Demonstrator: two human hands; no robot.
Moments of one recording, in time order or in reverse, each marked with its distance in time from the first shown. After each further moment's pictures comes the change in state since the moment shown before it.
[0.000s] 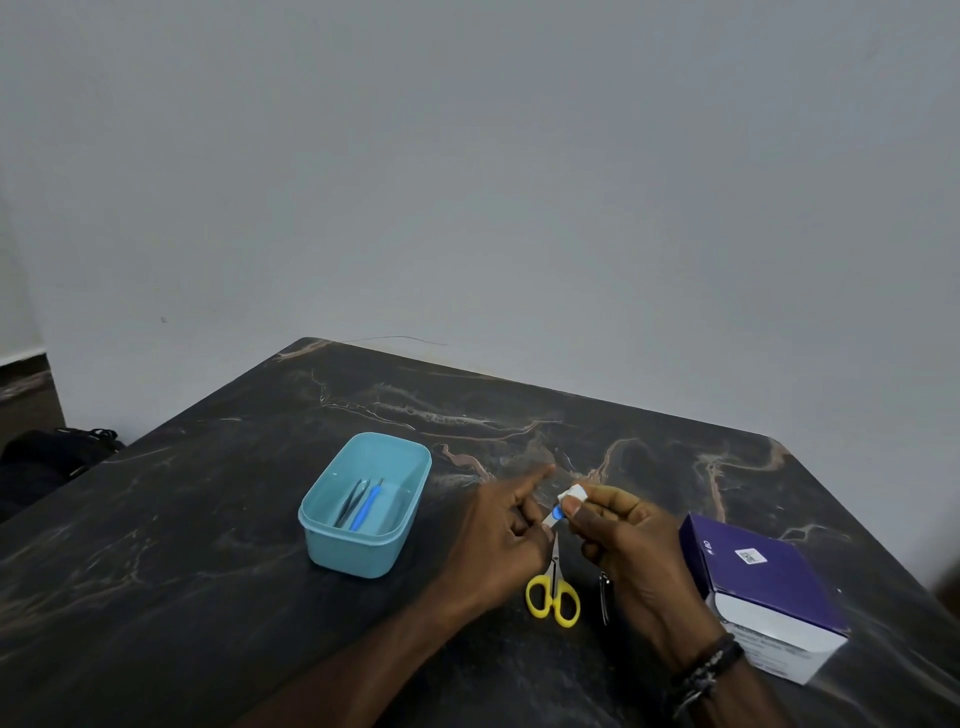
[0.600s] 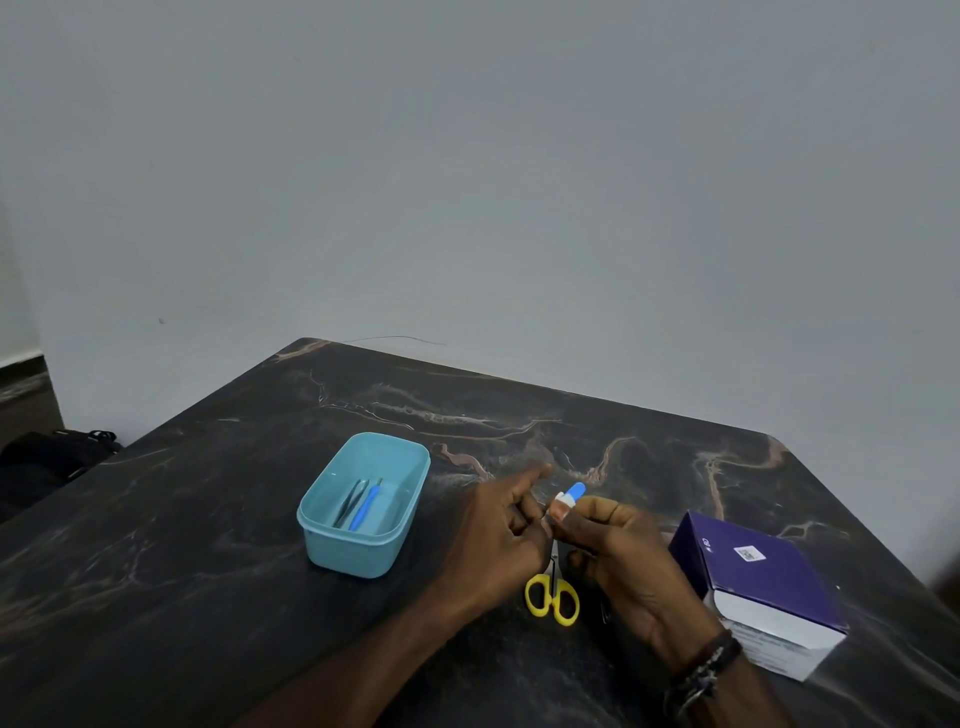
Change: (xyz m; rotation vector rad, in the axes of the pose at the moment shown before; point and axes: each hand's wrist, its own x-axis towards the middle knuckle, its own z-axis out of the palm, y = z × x) left_hand 0.000 -0.002 0.001 -0.029 0.035 0.014; right_hand -0.004 0.000 0.002 -0.055 -0.165 0.126
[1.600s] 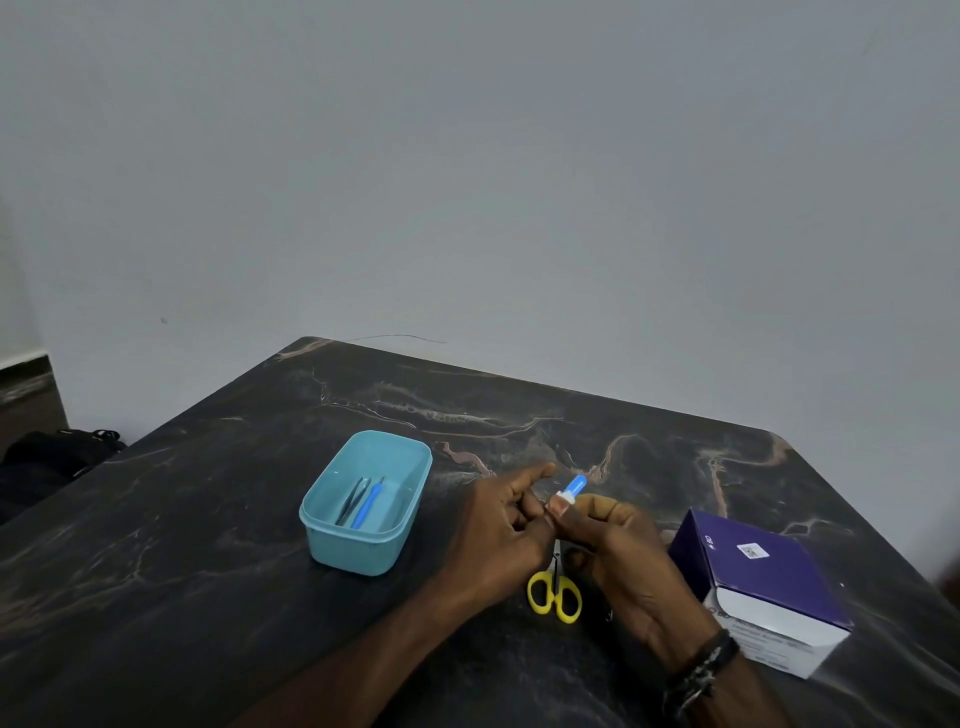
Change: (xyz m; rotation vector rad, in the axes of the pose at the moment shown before) left_hand 0.001 0.002 0.000 -0.097 -0.001 -0.016; right_hand -0.002 0.002 0.005 0.020 -0.010 -0.034
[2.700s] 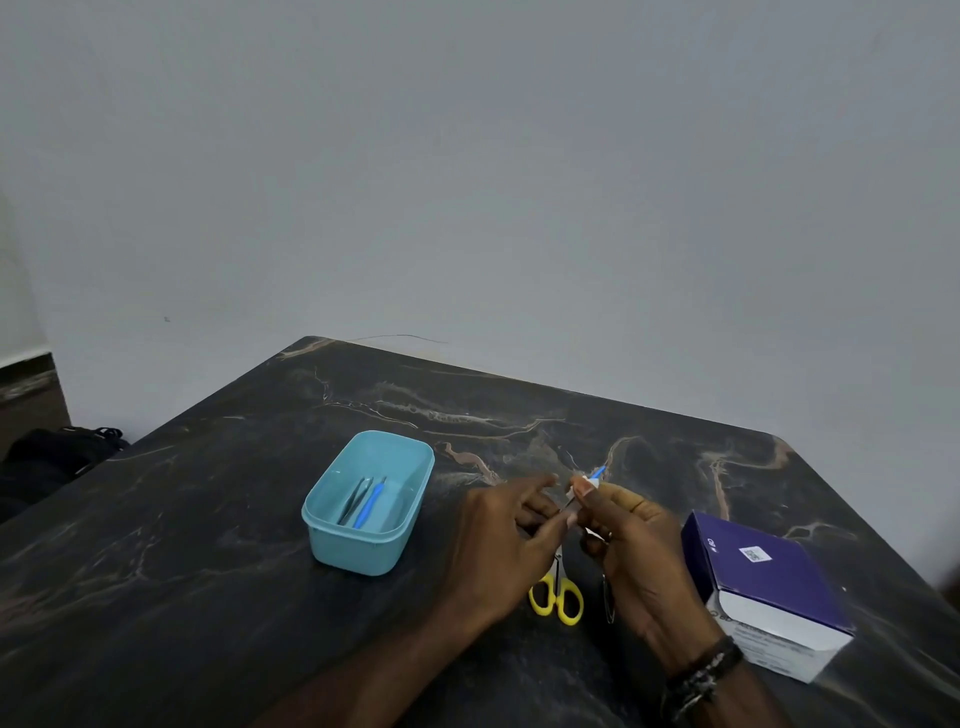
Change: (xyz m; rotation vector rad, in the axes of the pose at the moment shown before) left_hand -0.007 0.002 0.003 0.253 0.112 0.147; right_hand 0.001 -0.002 -0.001 0.091 0.159 -0.138
